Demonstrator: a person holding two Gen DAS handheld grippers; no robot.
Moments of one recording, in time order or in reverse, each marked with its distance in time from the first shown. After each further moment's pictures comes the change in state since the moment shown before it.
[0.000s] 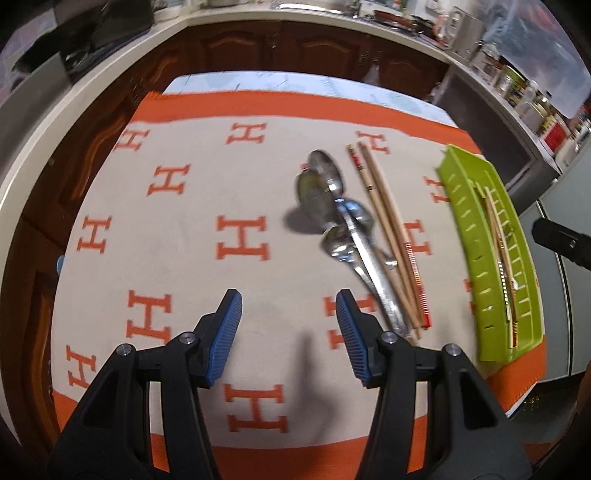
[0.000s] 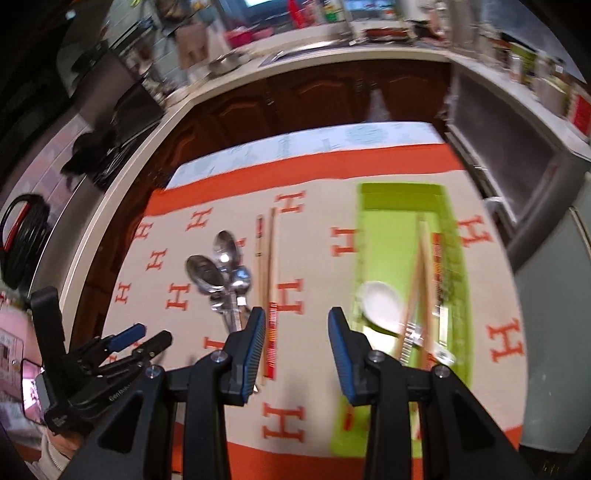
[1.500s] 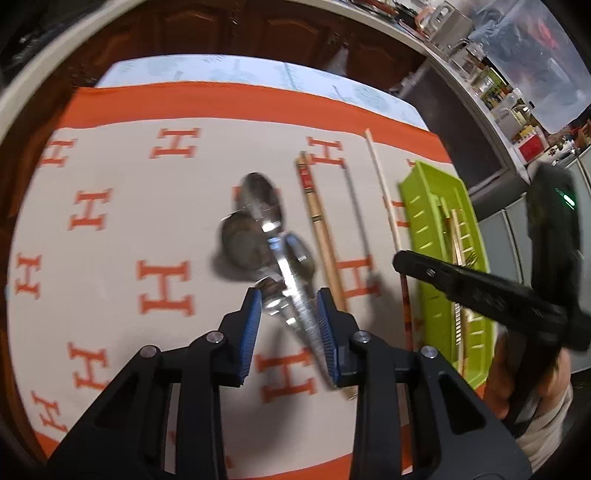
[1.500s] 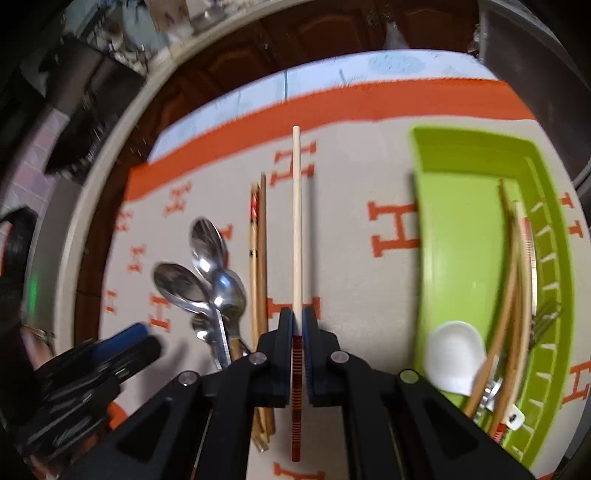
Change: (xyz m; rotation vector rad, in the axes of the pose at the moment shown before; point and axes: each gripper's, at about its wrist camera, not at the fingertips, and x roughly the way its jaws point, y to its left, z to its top) left arm 0.037 -0.039 0.075 -0.010 0.133 -0.212; right arm 0.094 -0.026 0.030 0.101 0.183 0.103
